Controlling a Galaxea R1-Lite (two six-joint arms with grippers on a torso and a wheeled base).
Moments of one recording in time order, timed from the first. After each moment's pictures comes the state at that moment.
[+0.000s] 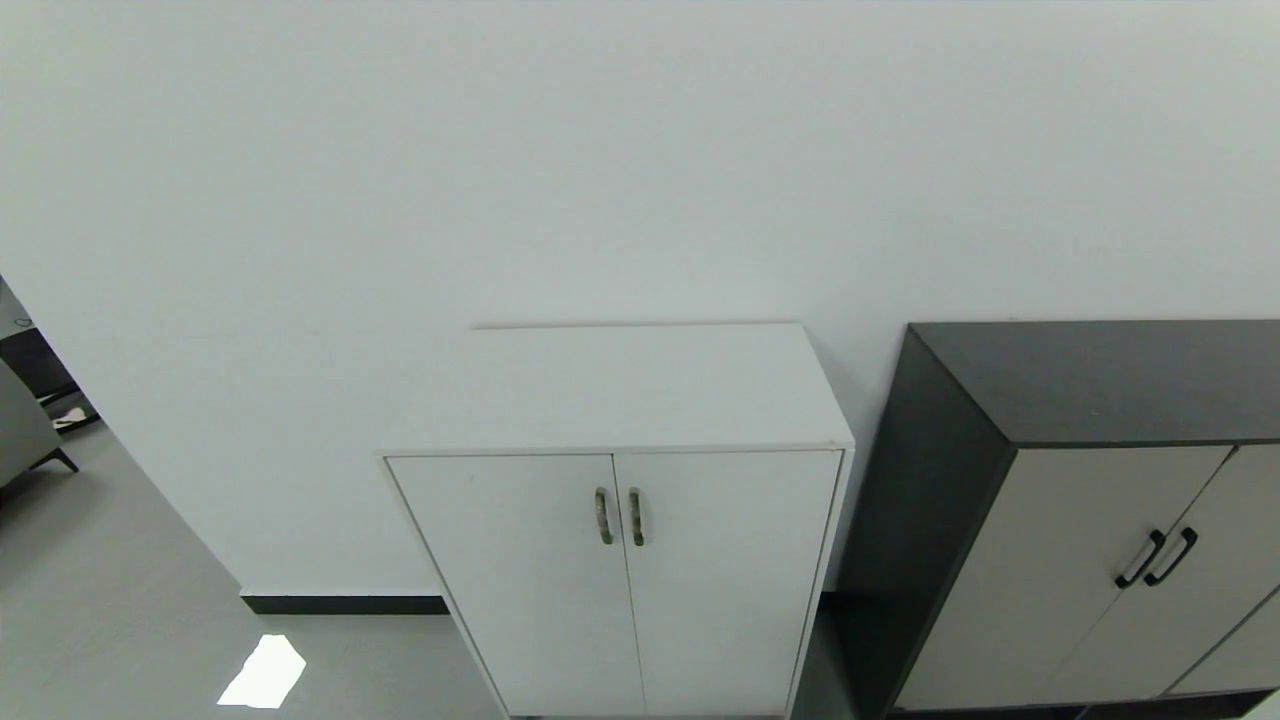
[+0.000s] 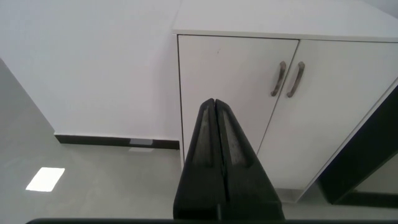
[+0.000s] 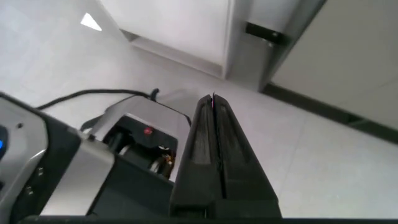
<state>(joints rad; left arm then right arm) 0.15 0.09 0.00 0.00 -0.07 0.00 0.31 0.70 0.00 -0.05 0.13 -0.05</state>
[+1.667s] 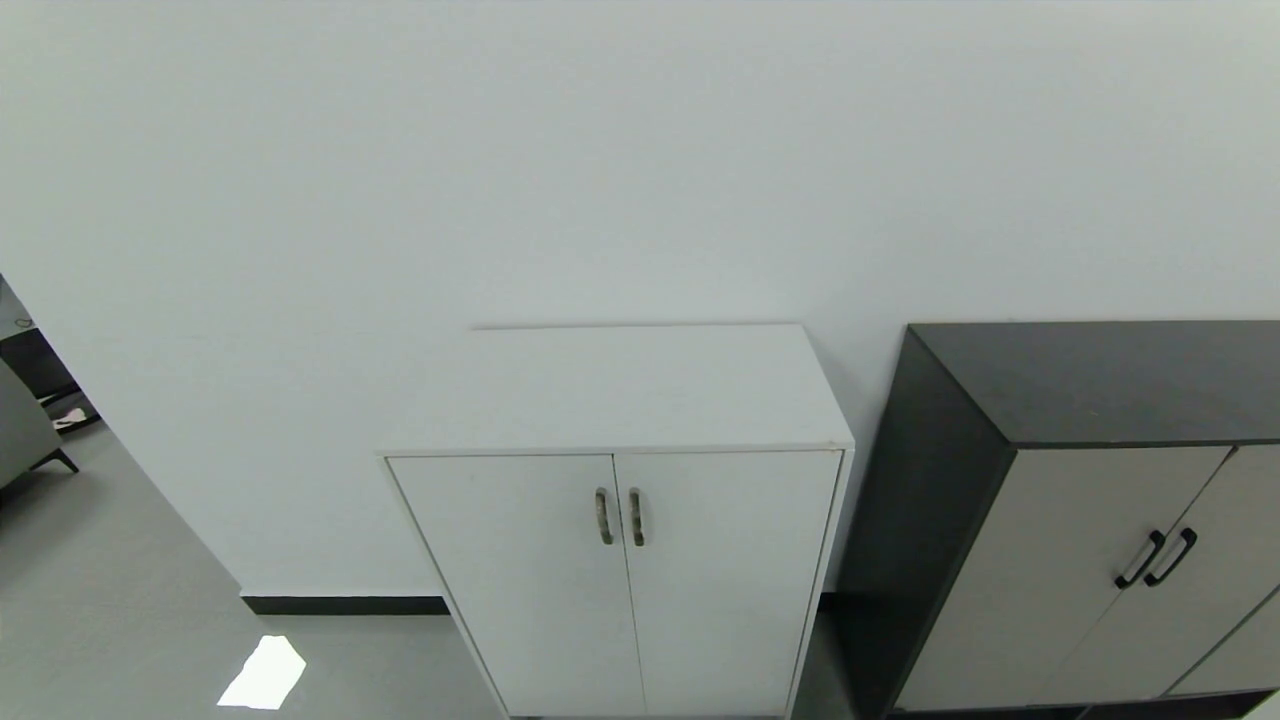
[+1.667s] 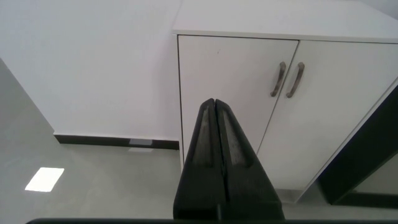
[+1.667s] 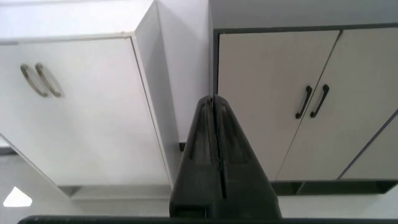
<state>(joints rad) 0.15 0.09 0.00 0.00 -0.07 -0.01 0.00 0.02 0.00 0.00 0.02 0.02</state>
